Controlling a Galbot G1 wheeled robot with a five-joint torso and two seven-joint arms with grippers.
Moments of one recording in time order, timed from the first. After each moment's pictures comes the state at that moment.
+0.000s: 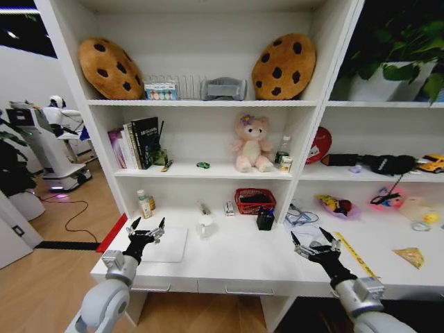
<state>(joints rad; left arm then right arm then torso) 1.45 -1.06 -0.54 -2.16 -0.54 0.16 -0.19 -1.80 1.14 0.88 2.29 0.37 -0.10 -0.01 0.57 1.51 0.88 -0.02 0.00</state>
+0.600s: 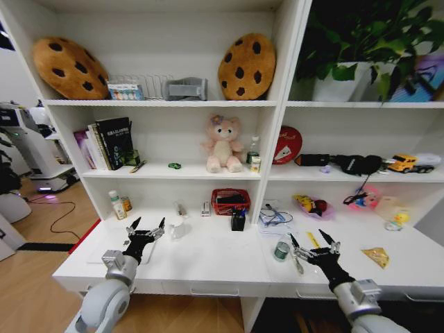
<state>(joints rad) 1.45 -1.06 -0.54 -2.16 -0.54 0.16 -0.19 -1.81 1.18 0.85 2.30 0.29 -0.10 -0.01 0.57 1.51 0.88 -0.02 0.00</state>
